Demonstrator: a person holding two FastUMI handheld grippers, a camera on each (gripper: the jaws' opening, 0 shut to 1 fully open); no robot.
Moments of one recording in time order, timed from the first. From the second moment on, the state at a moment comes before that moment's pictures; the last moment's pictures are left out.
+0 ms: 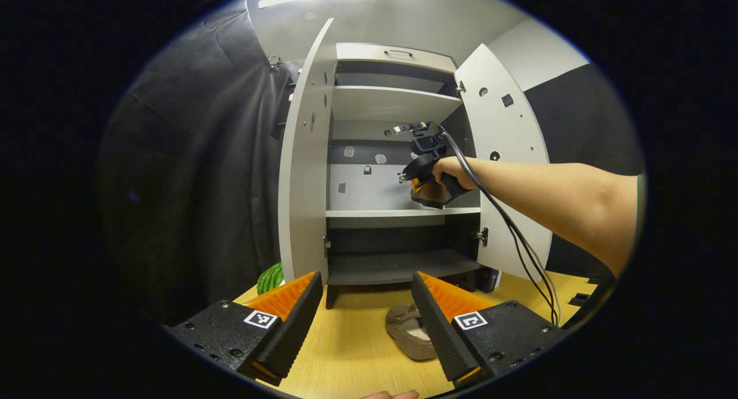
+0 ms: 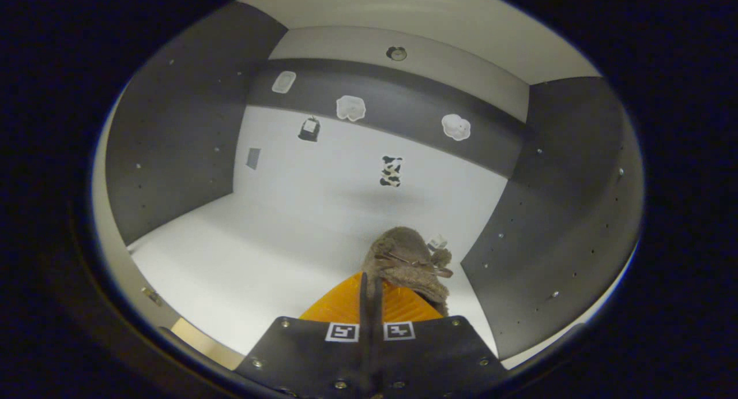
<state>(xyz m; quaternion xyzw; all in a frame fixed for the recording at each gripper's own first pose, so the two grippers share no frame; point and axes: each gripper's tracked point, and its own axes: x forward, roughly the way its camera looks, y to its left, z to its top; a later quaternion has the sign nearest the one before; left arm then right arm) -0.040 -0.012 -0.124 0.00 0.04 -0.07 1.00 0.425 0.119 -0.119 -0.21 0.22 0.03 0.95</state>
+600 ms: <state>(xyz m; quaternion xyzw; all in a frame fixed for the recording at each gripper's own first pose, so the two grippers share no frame) -0.032 -0.009 -0.150 0.00 0.09 -0.05 0.99 0.329 0.132 -0.017 -0.24 0.11 0.09 0.96</state>
